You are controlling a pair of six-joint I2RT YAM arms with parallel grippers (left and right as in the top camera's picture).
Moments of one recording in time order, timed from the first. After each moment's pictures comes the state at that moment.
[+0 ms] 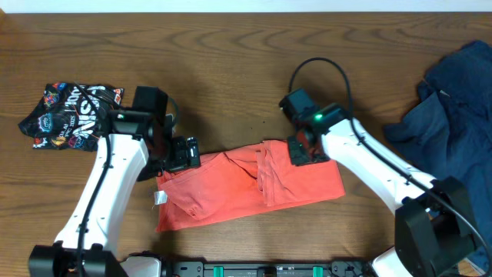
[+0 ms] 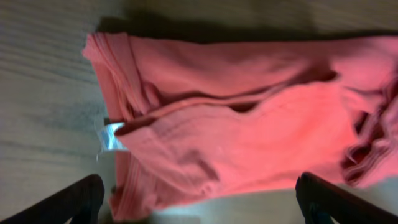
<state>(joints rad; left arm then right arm) -0.10 1.44 1.06 -1.15 0.13 -0.30 0.53 1.71 1.19 -0.98 0.09 0.43</state>
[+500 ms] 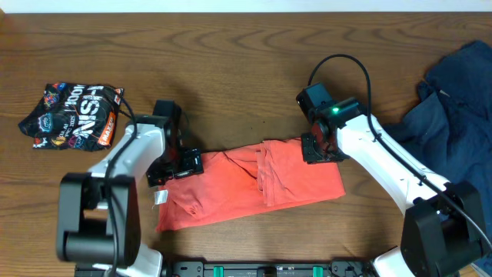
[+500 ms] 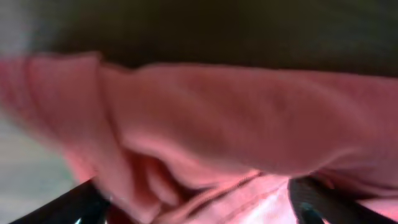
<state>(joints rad) -0.10 1.71 0.94 -0.90 0.09 -0.35 0.45 1.68 1.19 -1.04 0.07 0.42</state>
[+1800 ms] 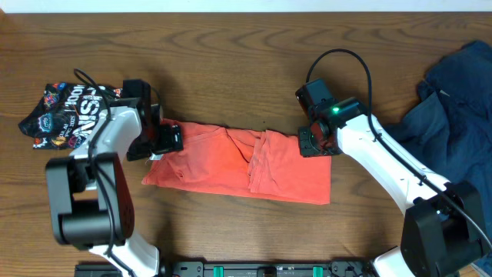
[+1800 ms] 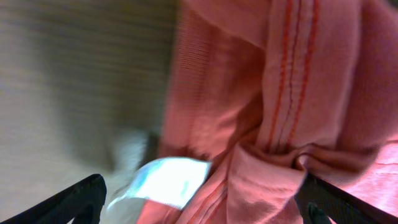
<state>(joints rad) 0.08 1.83 1.09 -0.81 0.08 -0.09 0.45 1.68 1.19 -0.95 0.07 0.42</state>
